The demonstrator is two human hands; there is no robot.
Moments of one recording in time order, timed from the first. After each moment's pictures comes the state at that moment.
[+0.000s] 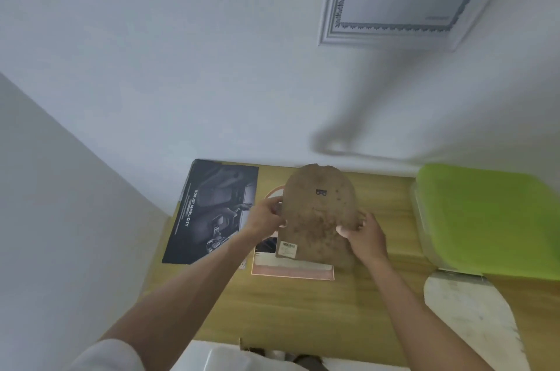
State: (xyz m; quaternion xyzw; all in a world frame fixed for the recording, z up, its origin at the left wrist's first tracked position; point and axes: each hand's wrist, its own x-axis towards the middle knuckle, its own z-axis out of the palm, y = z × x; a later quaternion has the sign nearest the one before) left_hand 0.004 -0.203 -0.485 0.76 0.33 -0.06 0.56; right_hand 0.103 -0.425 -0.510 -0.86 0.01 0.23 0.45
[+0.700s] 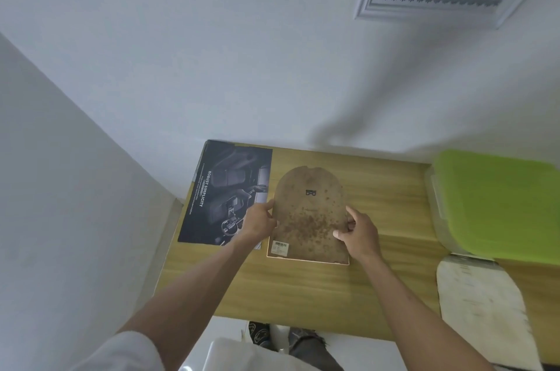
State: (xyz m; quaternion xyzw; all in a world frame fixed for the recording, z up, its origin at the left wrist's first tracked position) left_hand -0.047 -0.180 -0.536 0.80 0.38 -0.11 0.45; right_hand 0.063 -0.402 -0.545 -0.91 -0.08 0.26 0.32
